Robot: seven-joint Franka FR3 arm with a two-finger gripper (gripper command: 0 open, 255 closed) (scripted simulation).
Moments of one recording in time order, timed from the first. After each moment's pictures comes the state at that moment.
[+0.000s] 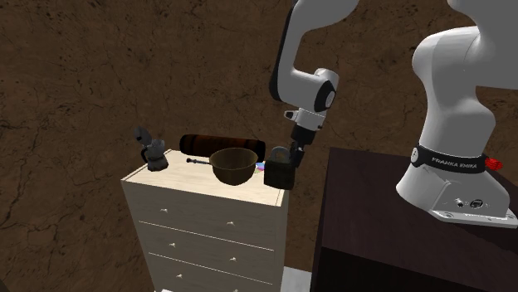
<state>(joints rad) 0.65 0.47 -0.75 -2.63 1.81 2.59 -2.00</state>
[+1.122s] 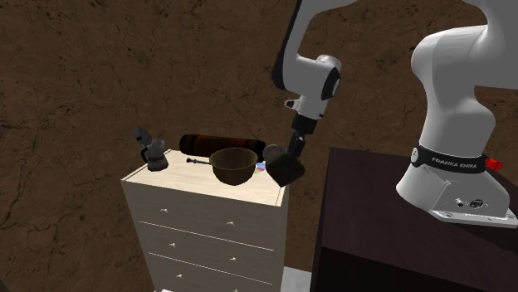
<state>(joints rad) 0.70 0.31 -0.82 -2.69 1.64 2.68 -1.88</state>
